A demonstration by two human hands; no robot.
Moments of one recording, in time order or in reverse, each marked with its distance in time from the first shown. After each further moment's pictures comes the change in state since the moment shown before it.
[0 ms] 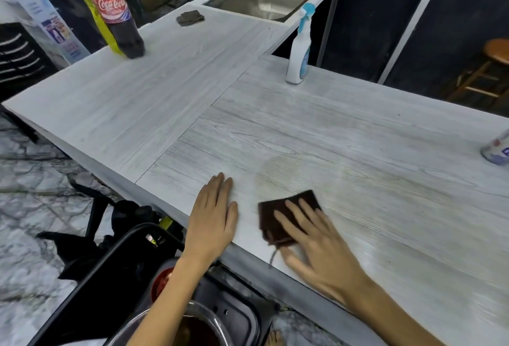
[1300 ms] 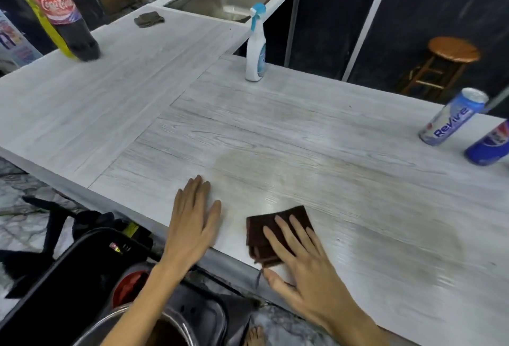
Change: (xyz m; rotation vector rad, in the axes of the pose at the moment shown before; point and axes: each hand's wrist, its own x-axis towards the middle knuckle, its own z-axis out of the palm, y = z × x) left_hand -0.014 0.046 0.008 -0.146 -0.033 -0.003; right_hand -0.081 0.009 0.009 0.080 0.036 0.125
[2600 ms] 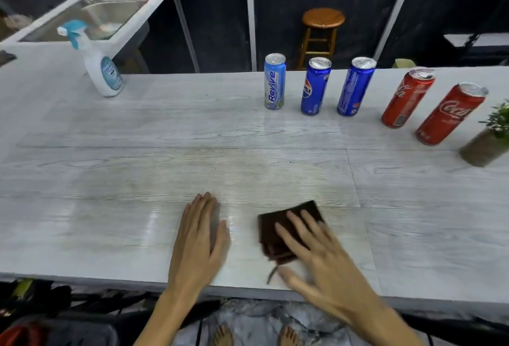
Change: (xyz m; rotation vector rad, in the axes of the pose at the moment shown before) left_hand -0.072 0.274 0.130 -0.046 -0.107 0.318; right_hand -0.229 0.197 -0.061 0.013 0.129 0.278
